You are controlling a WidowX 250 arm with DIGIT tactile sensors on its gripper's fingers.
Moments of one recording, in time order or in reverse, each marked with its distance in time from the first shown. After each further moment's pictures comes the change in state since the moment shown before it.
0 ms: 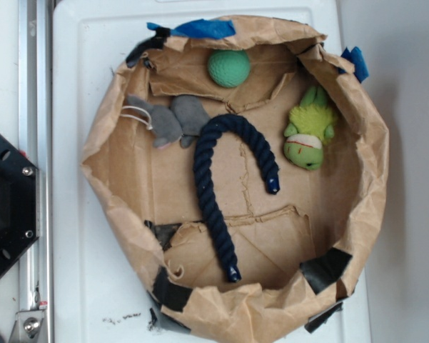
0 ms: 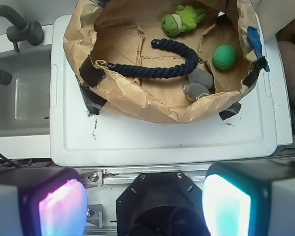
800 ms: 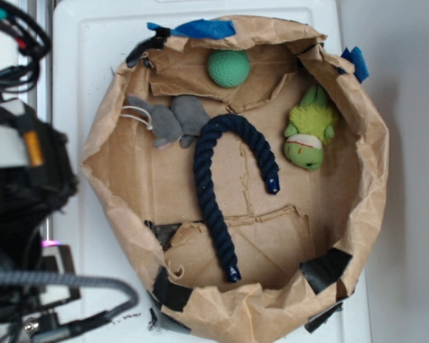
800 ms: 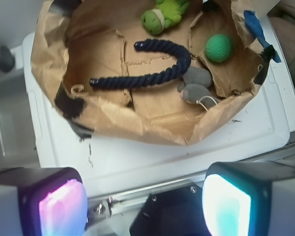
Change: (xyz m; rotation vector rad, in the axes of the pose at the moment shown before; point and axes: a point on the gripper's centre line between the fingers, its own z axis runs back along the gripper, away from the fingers) arm 0.034 -0.002 -0.039 0.025 0.027 0.228
